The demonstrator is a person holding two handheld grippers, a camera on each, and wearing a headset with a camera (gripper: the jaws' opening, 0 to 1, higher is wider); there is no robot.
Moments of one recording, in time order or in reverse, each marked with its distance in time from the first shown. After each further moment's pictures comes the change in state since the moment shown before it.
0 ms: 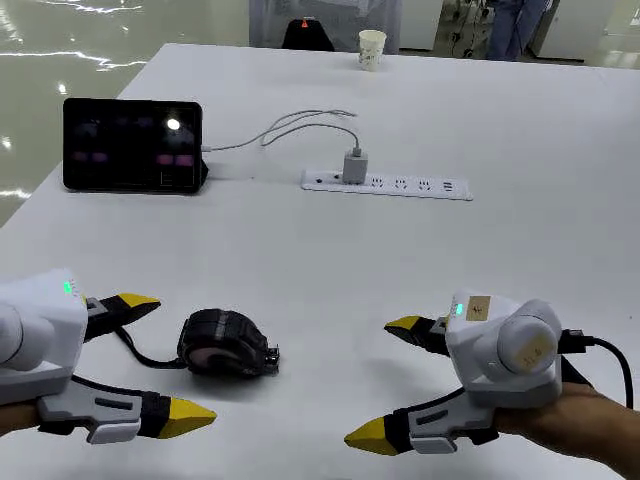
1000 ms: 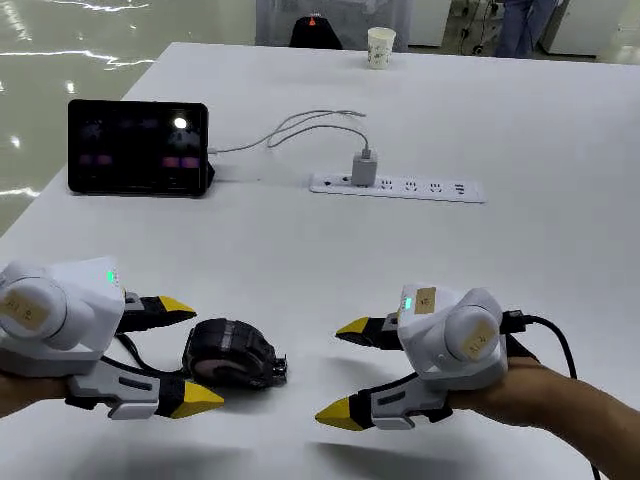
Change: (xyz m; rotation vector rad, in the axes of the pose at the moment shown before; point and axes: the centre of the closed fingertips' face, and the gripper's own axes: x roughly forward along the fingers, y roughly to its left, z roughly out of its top) left arm 0.021 0.011 0.000 0.110 0.091 -0.110; right arm 0.050 -0.003 0.022 -0.135 -0.004 0.110
